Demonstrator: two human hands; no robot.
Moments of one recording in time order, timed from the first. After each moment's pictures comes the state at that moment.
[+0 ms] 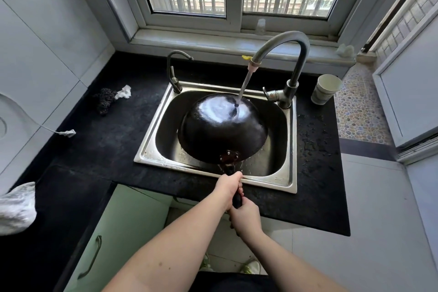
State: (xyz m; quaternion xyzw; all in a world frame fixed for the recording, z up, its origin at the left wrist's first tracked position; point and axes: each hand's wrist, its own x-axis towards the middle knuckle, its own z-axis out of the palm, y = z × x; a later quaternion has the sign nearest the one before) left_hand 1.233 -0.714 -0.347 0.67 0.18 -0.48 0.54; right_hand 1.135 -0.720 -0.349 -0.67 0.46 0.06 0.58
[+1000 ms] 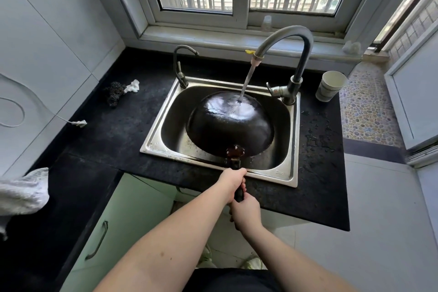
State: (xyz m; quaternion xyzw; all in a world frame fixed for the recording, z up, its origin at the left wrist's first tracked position) left_hand 1.220 -0.713 -0.340 0.70 0.16 -0.48 0.50; right_hand 1.124 -0.716 -0.343 -0.65 0.46 0.06 0.60
